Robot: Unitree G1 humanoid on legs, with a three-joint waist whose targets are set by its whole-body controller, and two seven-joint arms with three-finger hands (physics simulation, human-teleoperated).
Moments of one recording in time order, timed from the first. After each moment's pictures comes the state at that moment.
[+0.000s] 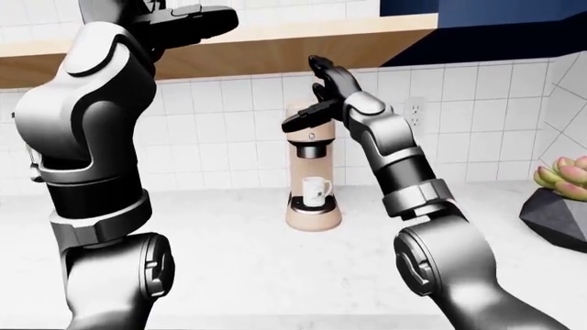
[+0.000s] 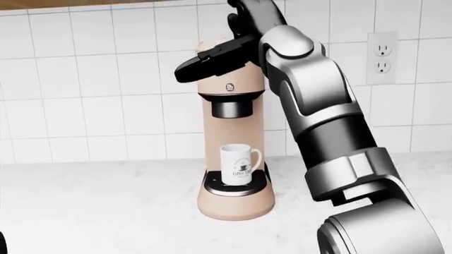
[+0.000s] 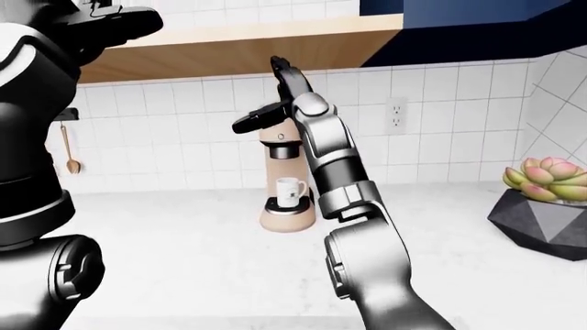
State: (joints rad) left arm -1.13 0.42 0.21 0.05 -0.45 0.81 0.28; right arm -1.23 -0.08 -0.04 0.80 0.00 0.45 0.17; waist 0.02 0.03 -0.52
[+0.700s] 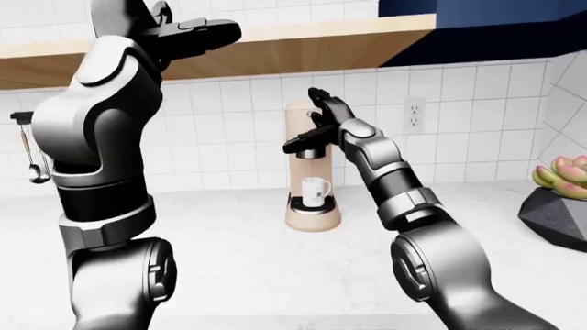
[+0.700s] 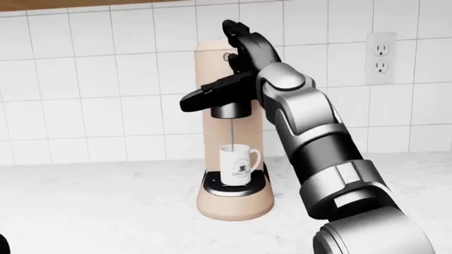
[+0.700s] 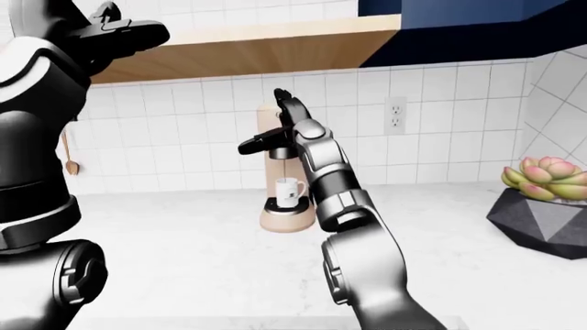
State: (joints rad) left arm -1.10 0.41 0.20 0.06 -0.45 0.80 0.27; right arm -1.19 -0.06 -0.05 1.02 0.01 0.33 0.16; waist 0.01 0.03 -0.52
